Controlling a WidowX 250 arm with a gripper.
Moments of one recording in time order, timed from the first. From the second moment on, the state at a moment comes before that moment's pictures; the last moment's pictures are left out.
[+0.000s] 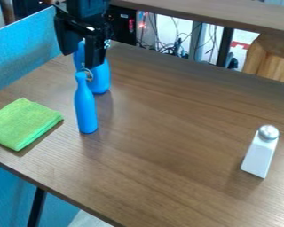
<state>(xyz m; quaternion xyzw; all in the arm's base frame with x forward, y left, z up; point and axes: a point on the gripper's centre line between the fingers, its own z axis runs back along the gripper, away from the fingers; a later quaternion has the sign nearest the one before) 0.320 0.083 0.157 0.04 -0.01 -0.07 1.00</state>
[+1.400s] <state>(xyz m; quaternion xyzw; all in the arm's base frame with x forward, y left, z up) 0.320 0.099 0.096 0.05 0.16 -0.04 0.99</state>
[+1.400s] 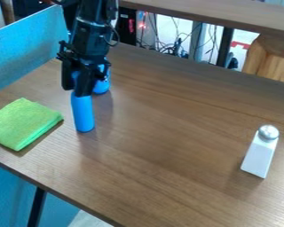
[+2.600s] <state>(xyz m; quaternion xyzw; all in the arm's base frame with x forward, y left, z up) 0.336 0.162 0.160 -0.01 0.09 0.06 0.99</state>
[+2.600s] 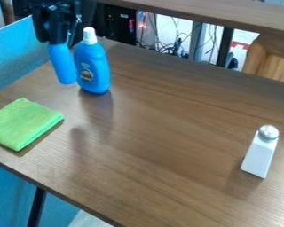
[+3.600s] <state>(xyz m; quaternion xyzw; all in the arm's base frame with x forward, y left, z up) 0.344 0.237 0.131 -0.04 0.10 0.13 0.98</state>
